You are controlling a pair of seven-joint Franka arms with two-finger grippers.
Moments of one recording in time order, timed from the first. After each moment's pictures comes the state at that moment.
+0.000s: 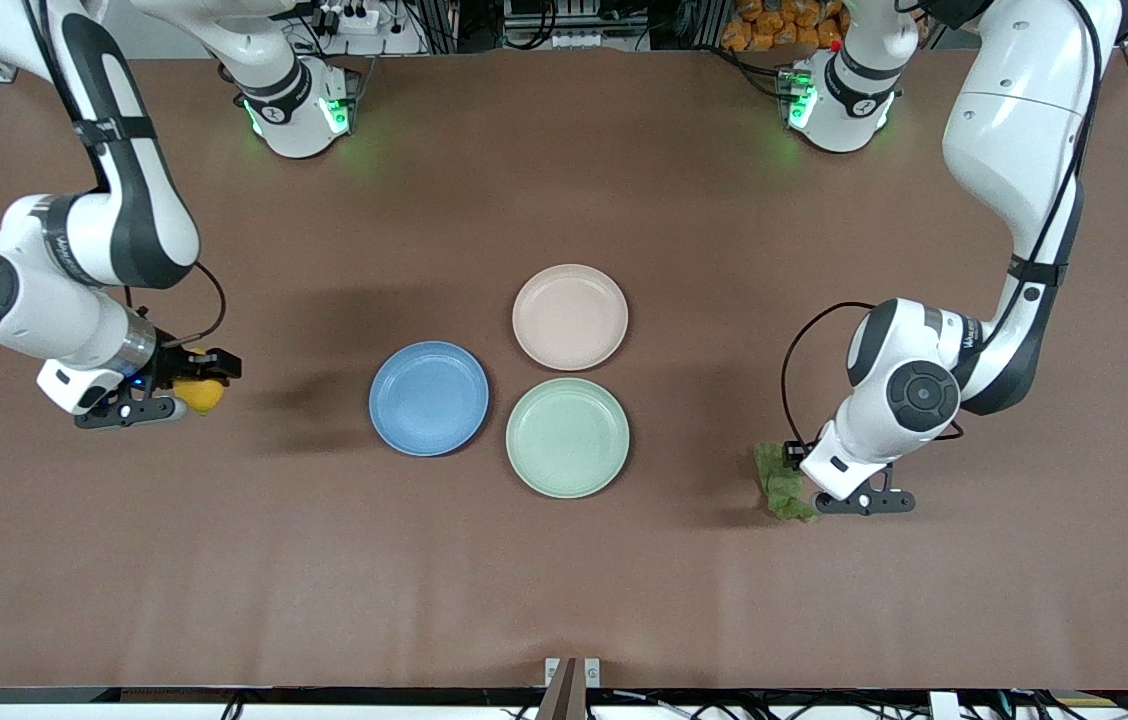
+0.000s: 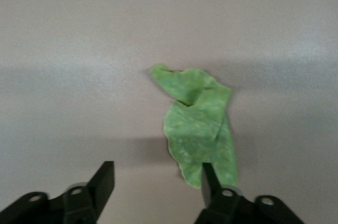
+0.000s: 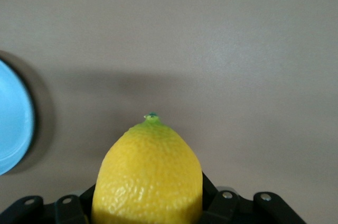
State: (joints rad) left arm -0.08 0.68 -0.22 -1.59 0.22 2.26 -0.37; right arm 0.04 0.25 -0.04 -2.07 0.06 2.31 -0.17
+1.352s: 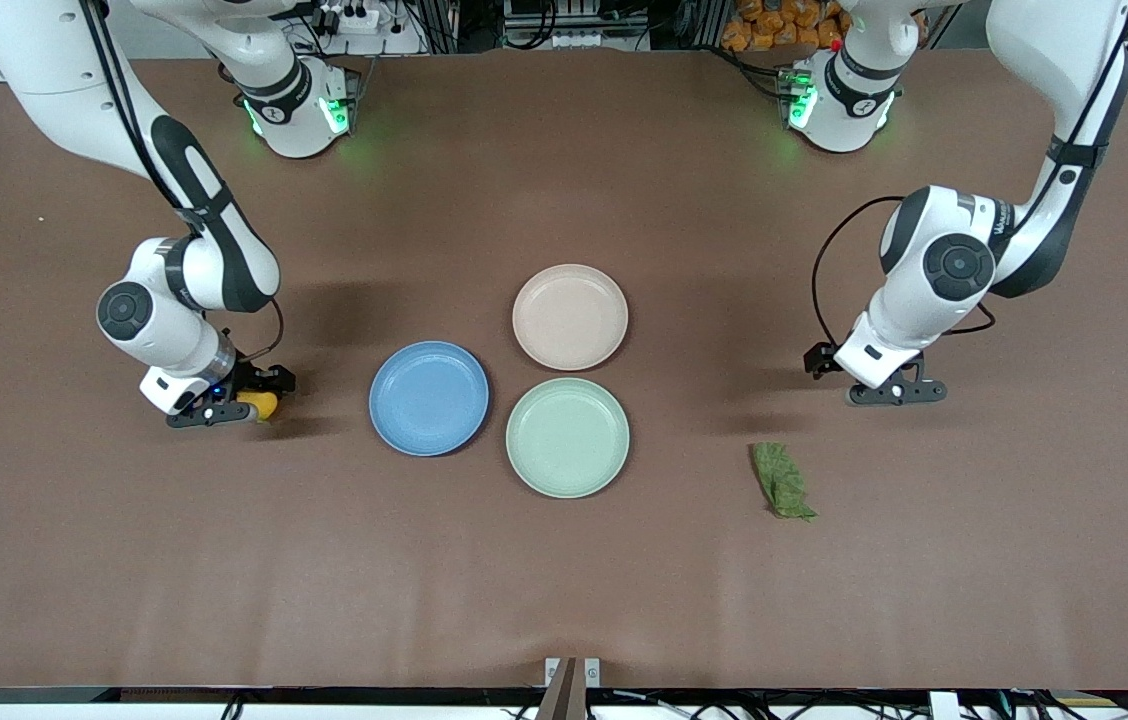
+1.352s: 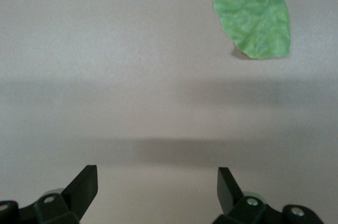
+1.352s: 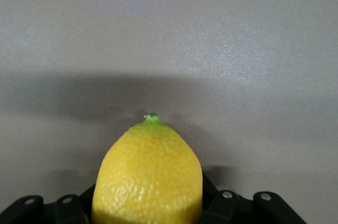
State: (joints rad) left arm 0.12 0.26 -0.34 -2.20 0.22 2.44 -0.38; right arm 0.05 0.47 -0.04 -2.21 0.06 2.71 -0.17
